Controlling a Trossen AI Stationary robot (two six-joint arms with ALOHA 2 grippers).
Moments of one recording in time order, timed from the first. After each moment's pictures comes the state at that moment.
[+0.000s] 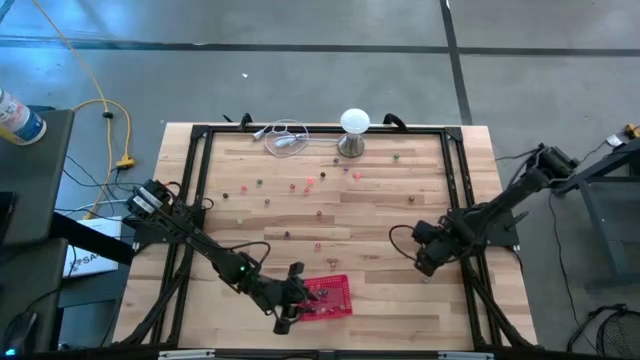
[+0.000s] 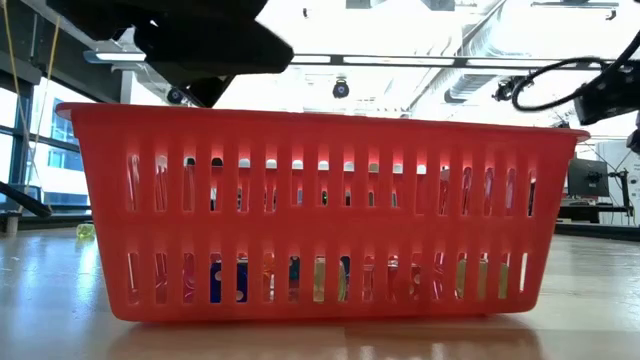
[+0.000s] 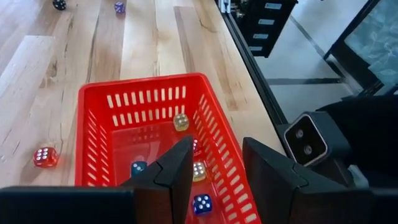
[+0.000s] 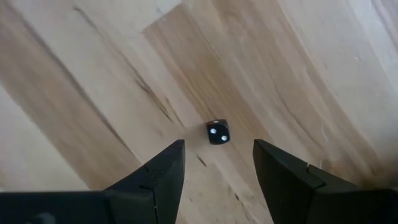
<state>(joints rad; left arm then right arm) -0.63 1.77 0.97 0.36 -0.31 -0.36 0.60 1.17 0.59 -0.90 0.15 1.21</state>
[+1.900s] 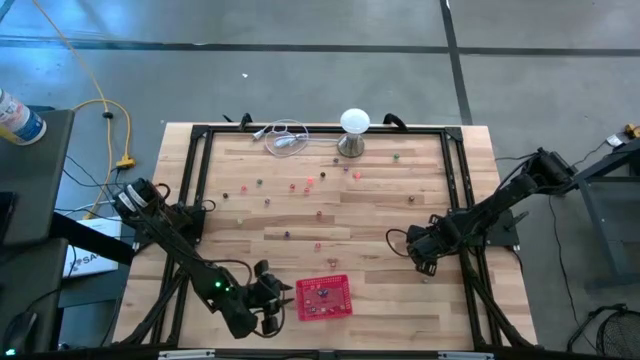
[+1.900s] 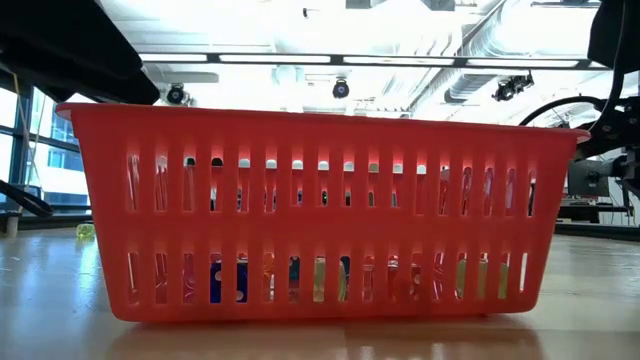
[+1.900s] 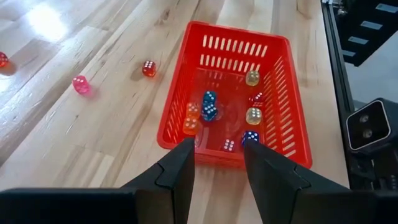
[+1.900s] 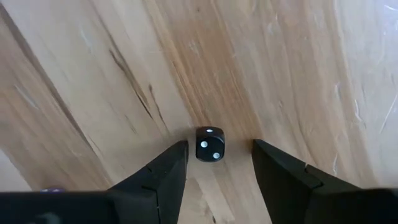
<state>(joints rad) -0.82 1.69 0.98 -0.08 -0.75 -0.87 0.48 1.28 0.50 -0.73 0.07 0.88</state>
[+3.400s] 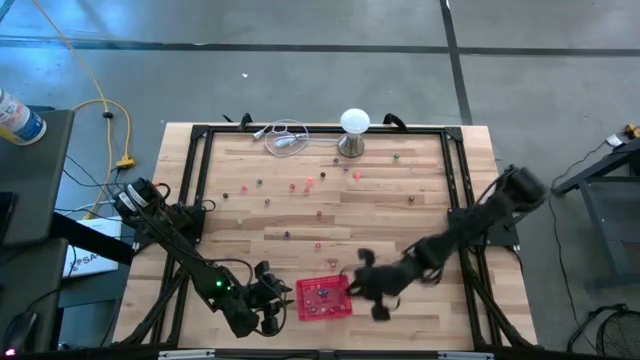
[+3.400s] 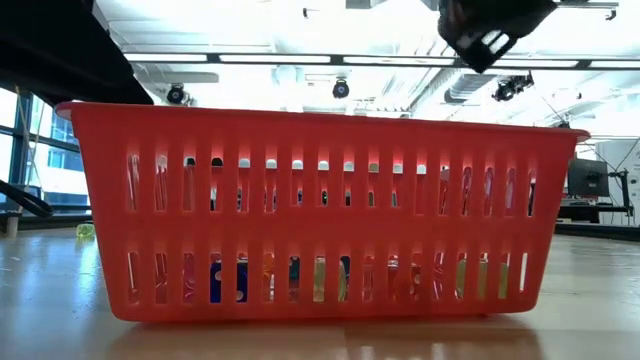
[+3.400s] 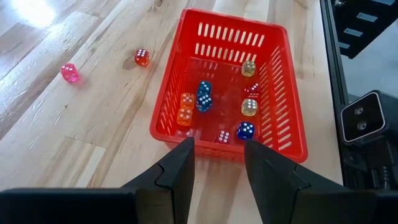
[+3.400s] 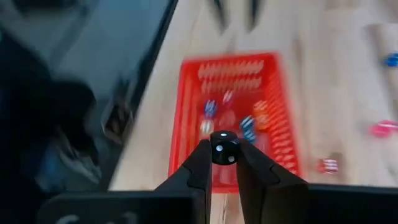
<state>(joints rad) -0.81 1.69 0.98 -0.09 -0.70 -0.88 0.58 1.63 1.00 -0.03 0.18 0.39</state>
